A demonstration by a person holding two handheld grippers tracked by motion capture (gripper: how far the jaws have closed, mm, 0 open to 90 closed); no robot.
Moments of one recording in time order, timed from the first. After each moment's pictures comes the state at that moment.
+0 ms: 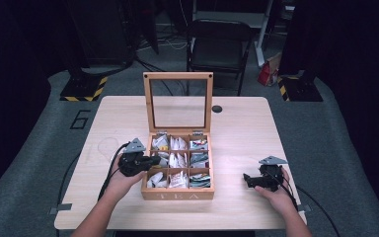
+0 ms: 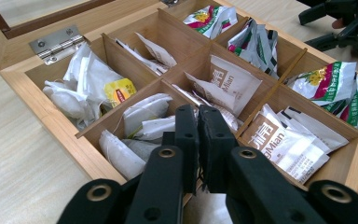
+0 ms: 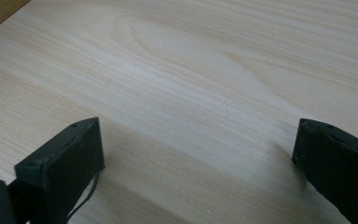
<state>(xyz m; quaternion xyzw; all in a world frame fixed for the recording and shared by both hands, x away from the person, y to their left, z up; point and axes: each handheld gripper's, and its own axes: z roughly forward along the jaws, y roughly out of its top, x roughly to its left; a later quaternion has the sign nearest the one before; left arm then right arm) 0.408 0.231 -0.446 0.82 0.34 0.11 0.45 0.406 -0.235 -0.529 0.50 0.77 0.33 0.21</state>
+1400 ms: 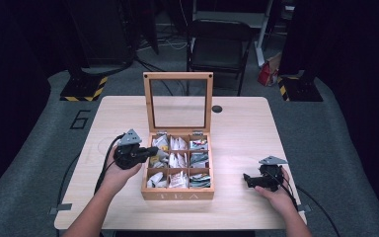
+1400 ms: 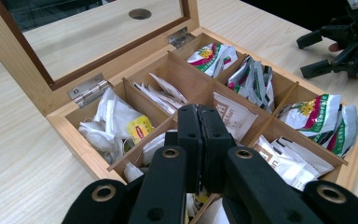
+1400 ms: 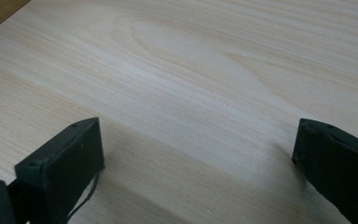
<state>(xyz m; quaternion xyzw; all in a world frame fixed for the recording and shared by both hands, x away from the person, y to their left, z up) 0.410 0.237 -0.410 0.81 0.33 0.14 0.46 0.406 -0.235 -0.529 0.50 0.77 0.33 0.21</state>
